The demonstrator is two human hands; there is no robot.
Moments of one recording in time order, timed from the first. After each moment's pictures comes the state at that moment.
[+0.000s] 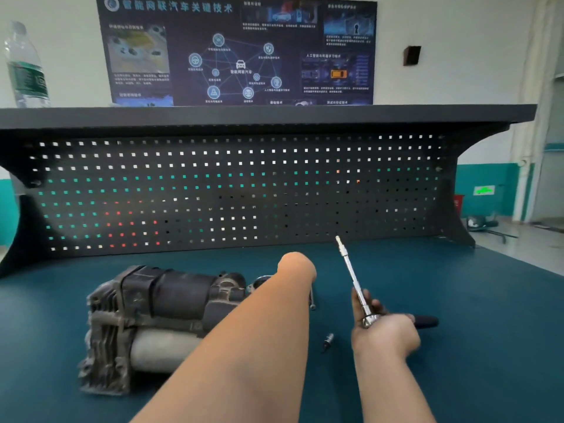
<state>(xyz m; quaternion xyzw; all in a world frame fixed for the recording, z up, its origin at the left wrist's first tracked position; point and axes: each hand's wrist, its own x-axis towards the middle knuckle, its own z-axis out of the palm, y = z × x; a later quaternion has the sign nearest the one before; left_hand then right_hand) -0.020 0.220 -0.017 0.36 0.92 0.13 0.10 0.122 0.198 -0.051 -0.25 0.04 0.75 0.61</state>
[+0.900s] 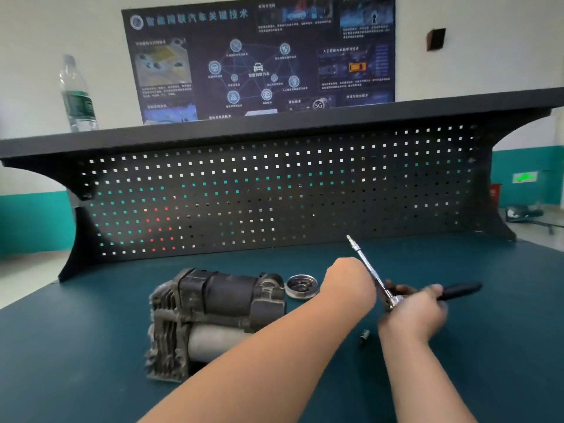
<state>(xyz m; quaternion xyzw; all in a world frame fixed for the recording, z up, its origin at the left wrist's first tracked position) 0.054 0.148 -0.002 0.49 0.86 0.15 -0.02 0.104 0.193 -0.048 -0.26 -0.13 0.67 0.68</state>
